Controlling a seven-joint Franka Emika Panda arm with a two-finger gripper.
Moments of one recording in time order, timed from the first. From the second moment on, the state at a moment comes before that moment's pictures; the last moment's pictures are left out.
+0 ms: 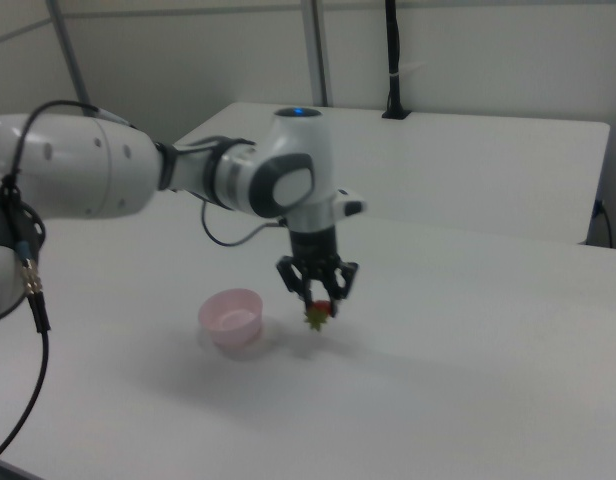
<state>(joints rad) -0.19 0.45 -0.03 -1.60 -0.06 2.00 -0.36</state>
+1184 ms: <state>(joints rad) 0.06 0.31 -0.03 -1.73 -0.07 1.90 0.07</state>
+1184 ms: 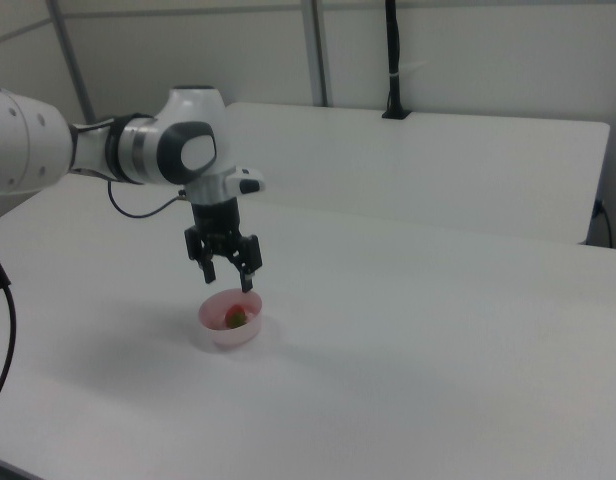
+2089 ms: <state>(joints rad) 0.06 0.00 -0.03 -1.63 -0.07 1.59 0.07</state>
